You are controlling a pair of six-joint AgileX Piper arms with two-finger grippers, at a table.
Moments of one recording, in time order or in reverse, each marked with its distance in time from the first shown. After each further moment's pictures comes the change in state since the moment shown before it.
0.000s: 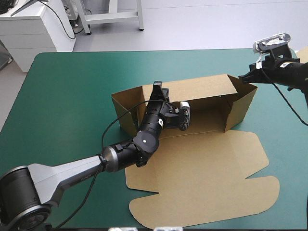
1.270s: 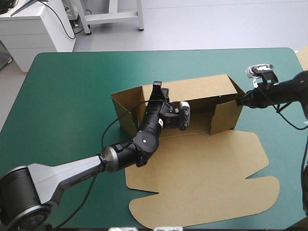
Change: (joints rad) left arm 0.000 0.000 0.000 0.000 0.002 0.000; right arm -0.118 0.174 0.136 0.231 0.252 -0.201
